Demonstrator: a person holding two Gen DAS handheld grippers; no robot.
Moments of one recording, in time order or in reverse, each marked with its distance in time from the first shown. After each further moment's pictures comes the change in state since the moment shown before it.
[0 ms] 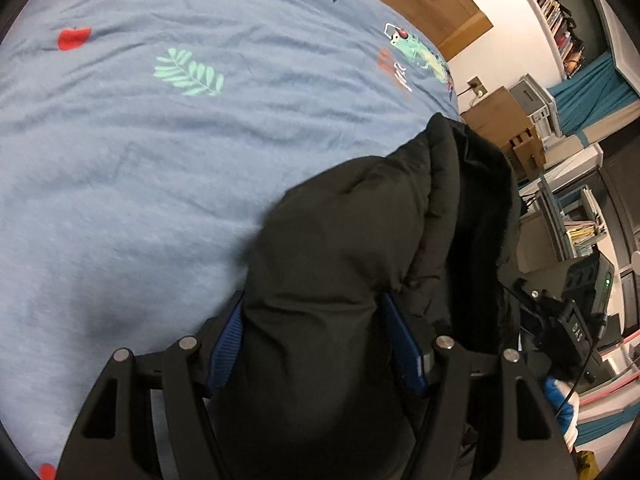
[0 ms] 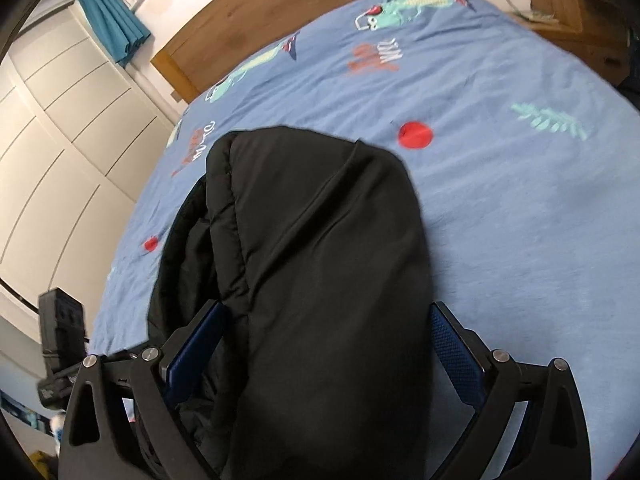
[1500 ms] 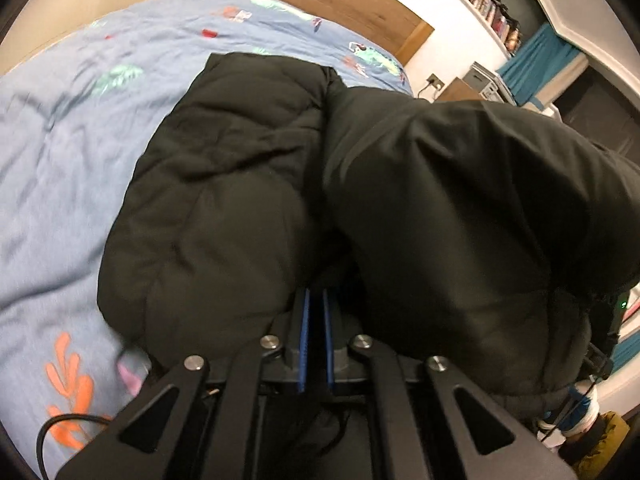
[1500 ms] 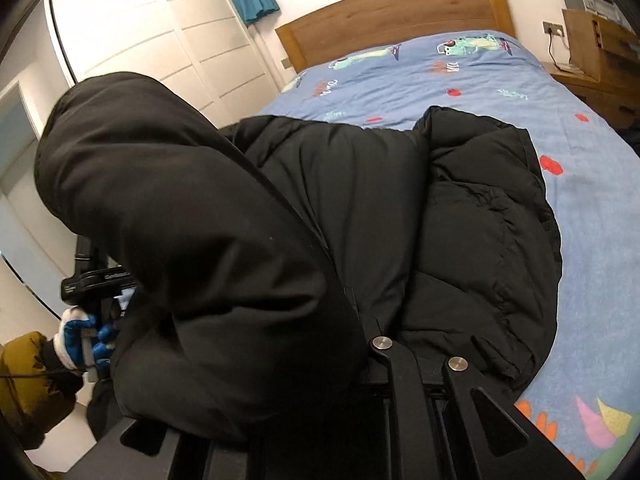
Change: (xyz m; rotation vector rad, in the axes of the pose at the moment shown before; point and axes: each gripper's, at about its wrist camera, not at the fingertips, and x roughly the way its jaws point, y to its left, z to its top) left arm -0.271 0.051 -0.376 0.097 -0.138 0.018; right arm -0.268 0.057 -0.350 -0.295 -0.049 0.096
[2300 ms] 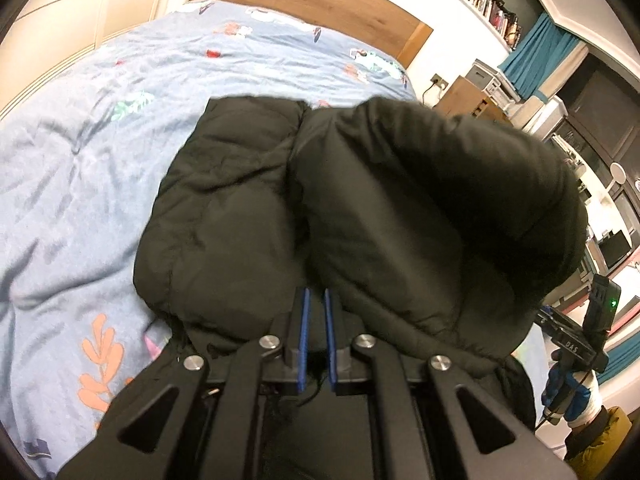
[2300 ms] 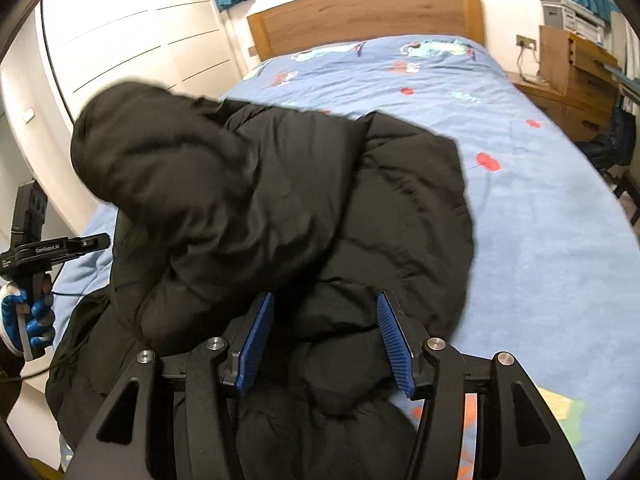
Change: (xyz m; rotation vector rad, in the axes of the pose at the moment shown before) left arm -0.065 -0.046 -0.010 0.058 -0.026 0.072; right arm -0.053 -0.018 -0.017 -0.039 0.022 -0.196
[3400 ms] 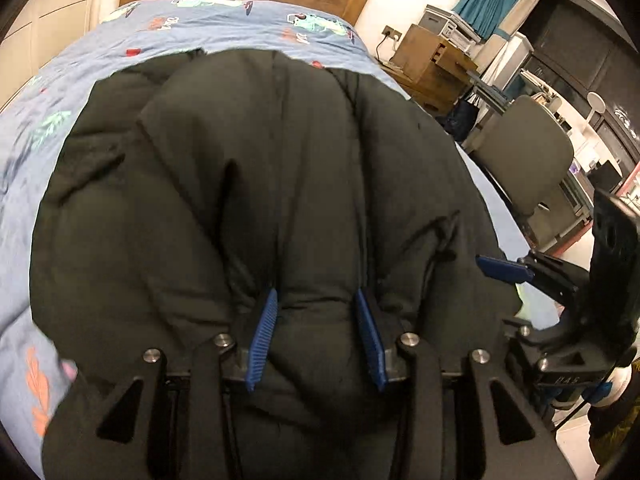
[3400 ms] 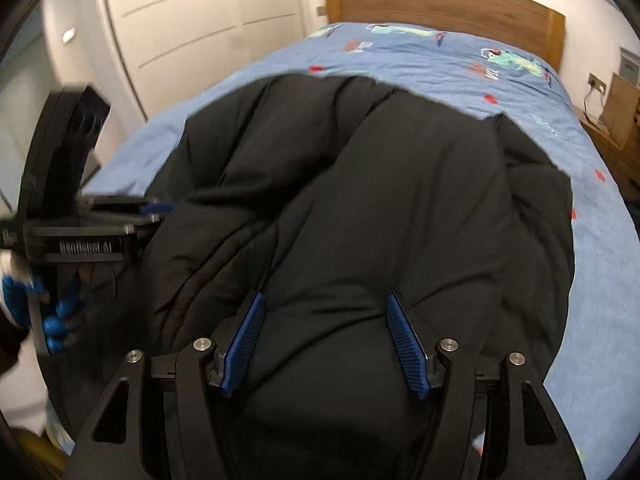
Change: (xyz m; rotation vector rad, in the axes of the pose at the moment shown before) left arm 0.072 -0.076 -0.016 0.189 0.116 -0.044; right arm 0.046 0.102 -0.004 -0.260 0.132 0.066
